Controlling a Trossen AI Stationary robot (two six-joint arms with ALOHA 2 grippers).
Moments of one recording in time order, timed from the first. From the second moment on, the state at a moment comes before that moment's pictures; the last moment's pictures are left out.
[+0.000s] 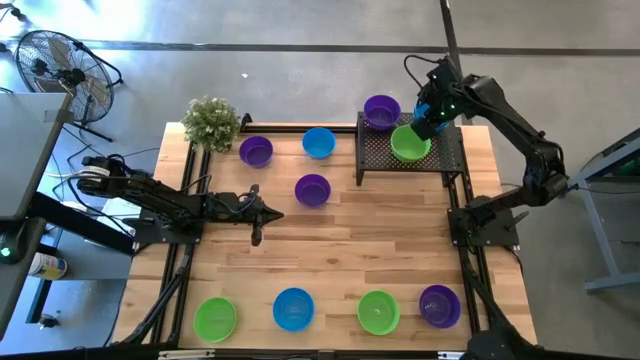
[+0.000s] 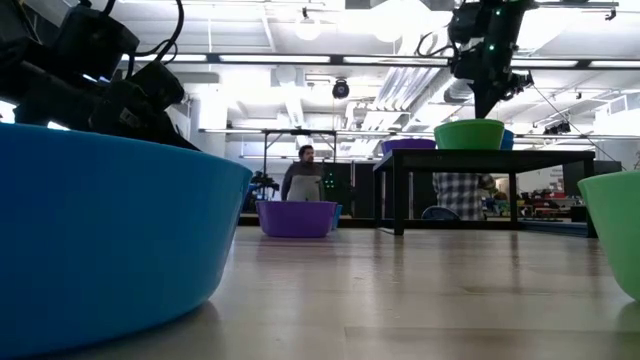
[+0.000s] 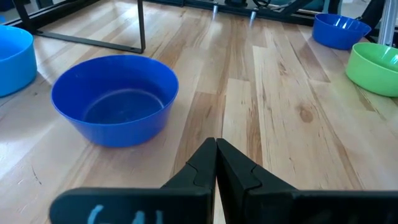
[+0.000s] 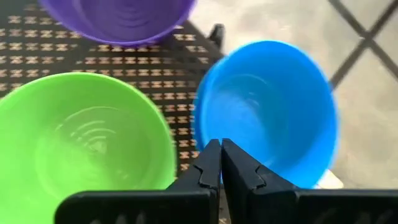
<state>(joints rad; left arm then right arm) -0.05 1.22 0.13 0.79 -0.14 -0.17 -0.99 1.38 1.42 -1.15 0.12 -0.18</state>
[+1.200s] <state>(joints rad) -0.05 1.22 0.13 0.78 -0.14 -0.17 -0.90 0.98 1.08 -0.57 -0.18 -0.20</state>
